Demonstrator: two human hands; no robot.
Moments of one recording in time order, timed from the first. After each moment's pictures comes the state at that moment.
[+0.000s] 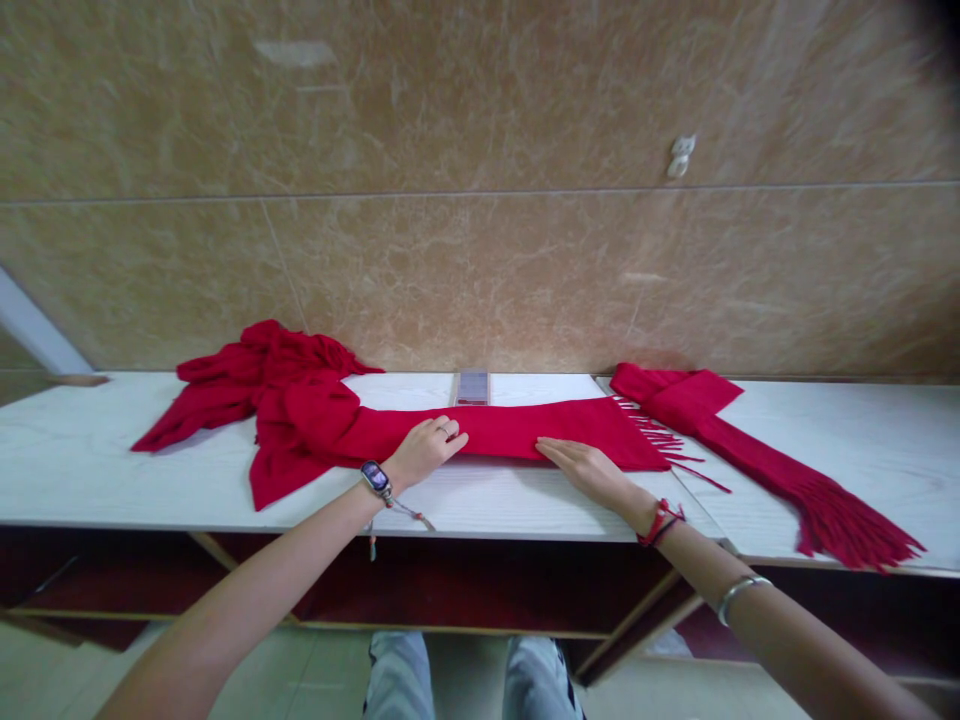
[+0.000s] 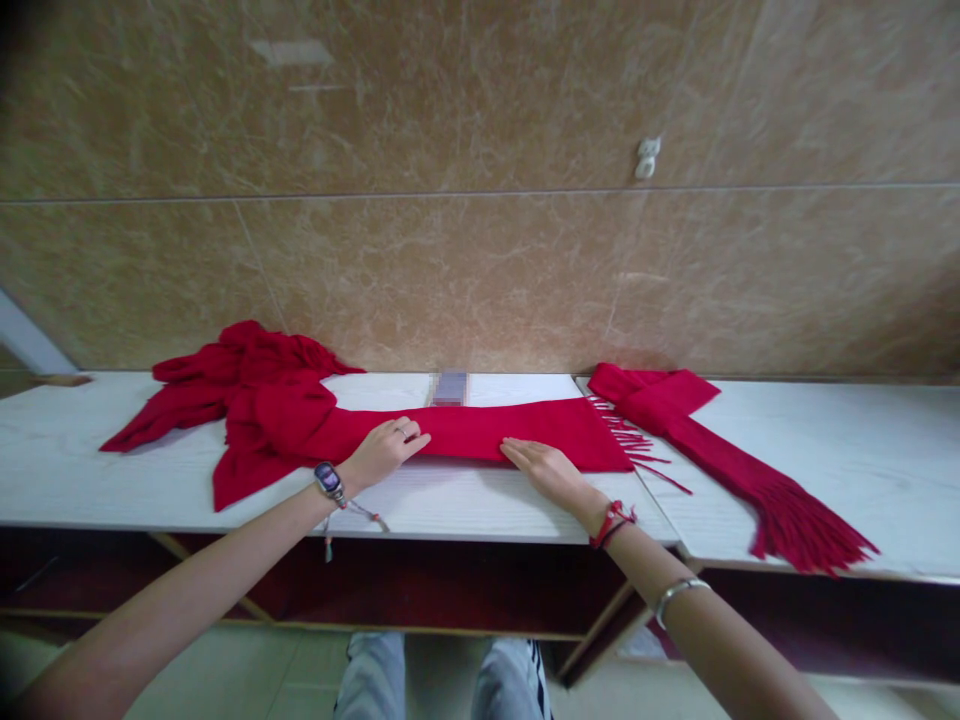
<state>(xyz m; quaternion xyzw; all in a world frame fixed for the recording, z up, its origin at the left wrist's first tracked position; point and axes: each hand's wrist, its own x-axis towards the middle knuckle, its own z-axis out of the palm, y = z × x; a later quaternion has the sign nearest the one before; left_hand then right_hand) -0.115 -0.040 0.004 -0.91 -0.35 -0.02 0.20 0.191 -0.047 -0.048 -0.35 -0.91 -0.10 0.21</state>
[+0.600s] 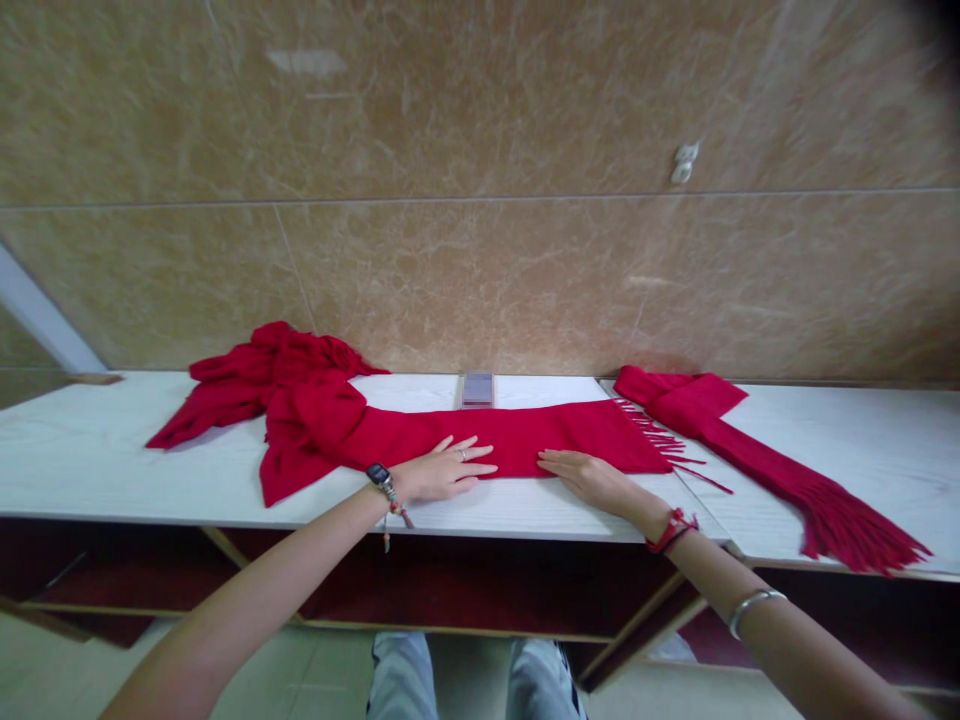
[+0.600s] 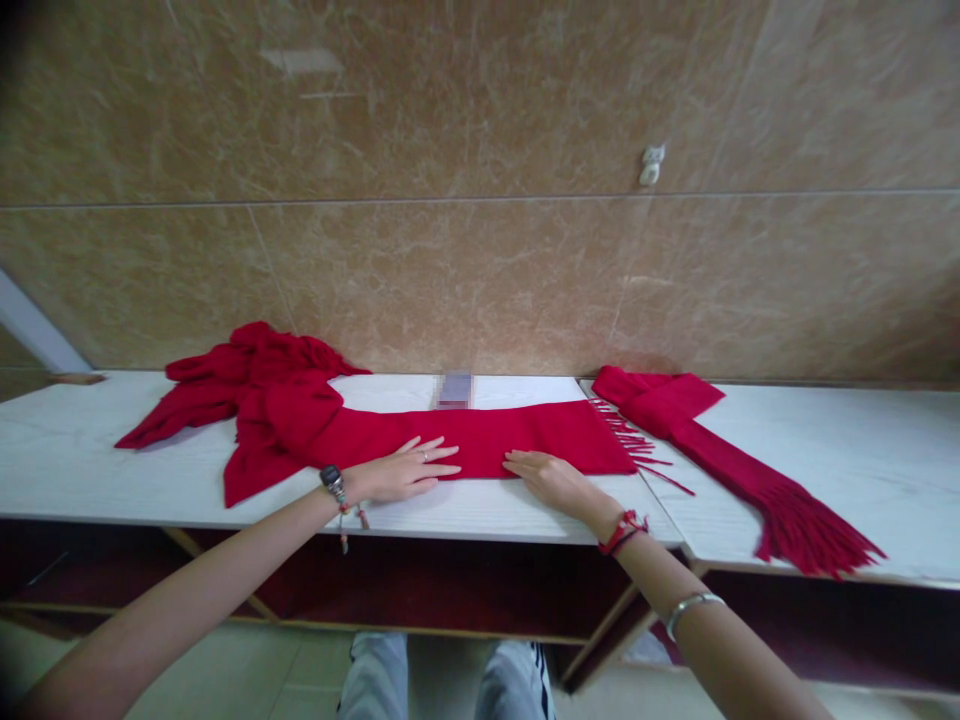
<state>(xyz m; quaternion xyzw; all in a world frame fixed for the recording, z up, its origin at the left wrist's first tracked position) -0.110 -0.050 0.006 -0.94 -0.32 0.04 -0.08 0.190 -0.054 -0.049 -0.33 -0.92 -0.02 0.19</state>
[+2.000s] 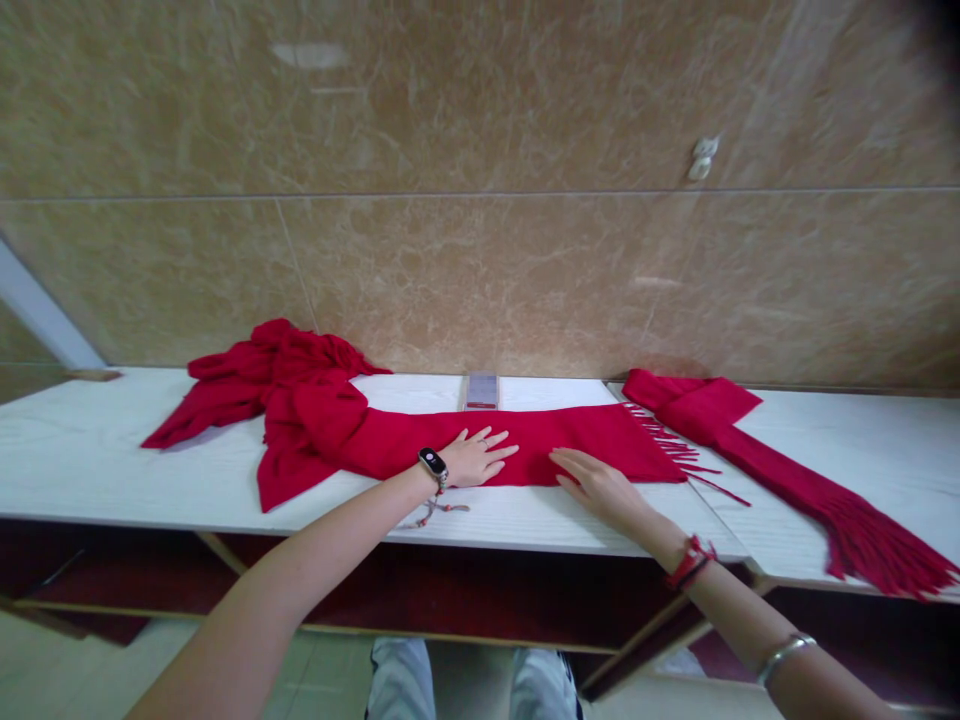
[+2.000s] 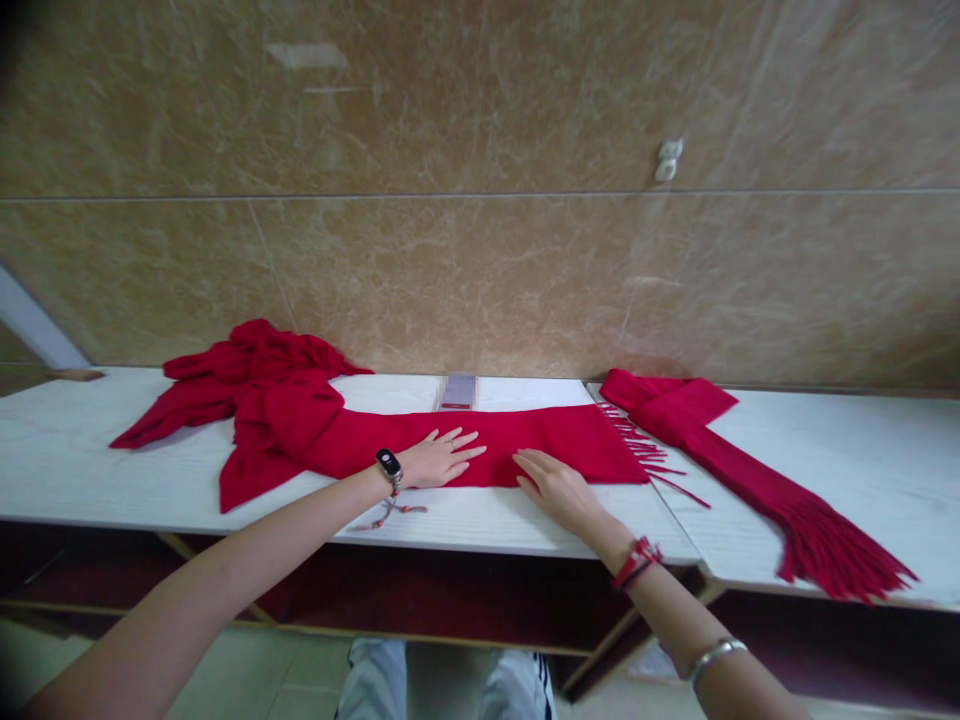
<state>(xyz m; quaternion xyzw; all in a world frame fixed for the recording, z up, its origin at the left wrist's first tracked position) -0.075 -0.005 -0.024 -0.94 -0.35 0.03 0.01 0.174 -0.064 -0.047 -0.44 -0.87 -0.11 0.20</state>
